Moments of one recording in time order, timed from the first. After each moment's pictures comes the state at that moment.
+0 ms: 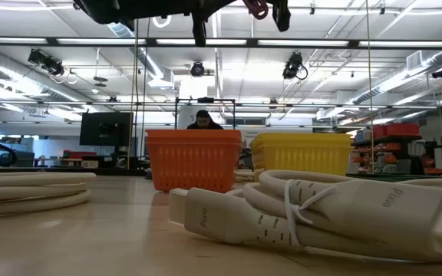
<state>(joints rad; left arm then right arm) 0.18 1.41 0.92 0.69 0.23 -0.59 -0.08 1.33 1.16 -0.08 -0.07 0.36</state>
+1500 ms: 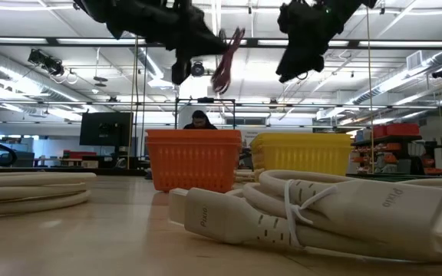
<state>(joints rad) 0.18 1.41 0.92 0.15 0.24 -0.62 -0.25 1.33 1.15 -0.64 0.04 0.16</state>
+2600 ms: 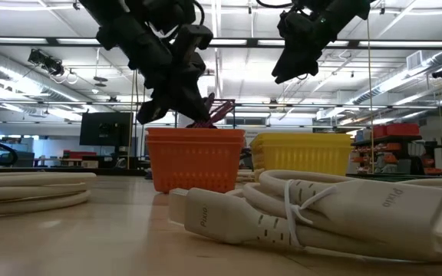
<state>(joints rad) 0.03 1.57 0.92 -0.11 0.07 -0.82 -0.39 1.33 1.15 -0.56 -0.07 0.06</state>
